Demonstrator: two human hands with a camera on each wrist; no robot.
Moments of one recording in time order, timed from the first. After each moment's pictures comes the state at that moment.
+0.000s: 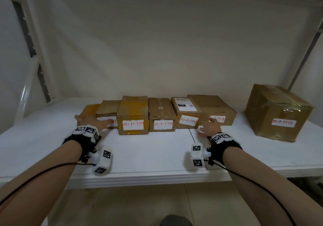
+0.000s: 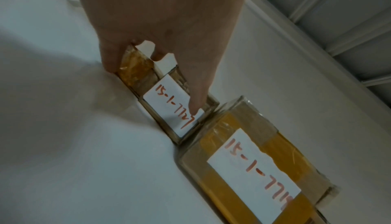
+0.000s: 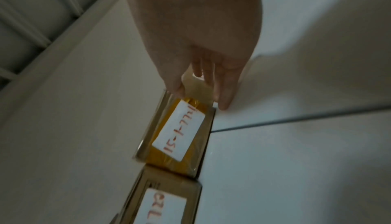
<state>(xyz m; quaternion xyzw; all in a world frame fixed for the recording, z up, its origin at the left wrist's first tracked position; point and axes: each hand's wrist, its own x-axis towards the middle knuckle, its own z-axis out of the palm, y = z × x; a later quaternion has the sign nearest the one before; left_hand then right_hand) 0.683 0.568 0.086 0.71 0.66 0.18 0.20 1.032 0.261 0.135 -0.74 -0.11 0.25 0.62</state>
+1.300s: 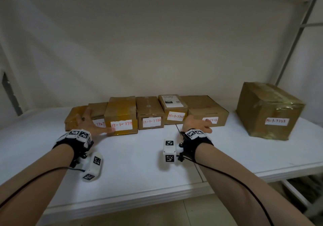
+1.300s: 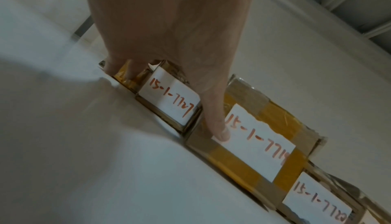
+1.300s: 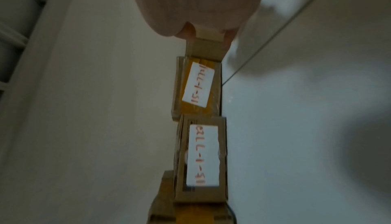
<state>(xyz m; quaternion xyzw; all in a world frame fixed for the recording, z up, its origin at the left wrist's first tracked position) 0.735 0.518 0.128 0.76 0.57 0.22 0.23 1.007 0.311 0.147 -0.69 0.05 0.17 0.70</state>
